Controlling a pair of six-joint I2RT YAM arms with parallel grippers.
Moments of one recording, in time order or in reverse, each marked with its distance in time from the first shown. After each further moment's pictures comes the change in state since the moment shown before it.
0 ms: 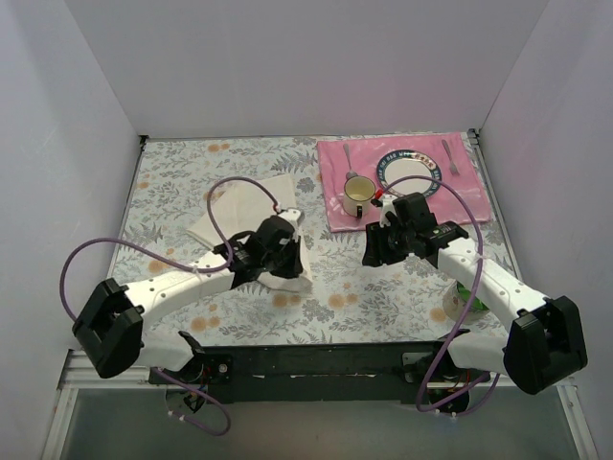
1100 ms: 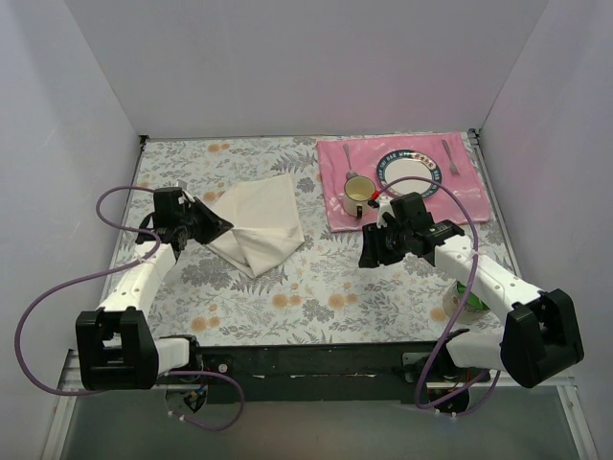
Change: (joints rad) left arm 0.892 -0.118 -0.055 0.047 0.418 -0.284; right arm 0.000 0.039 0.000 0.016 -0.054 0.000
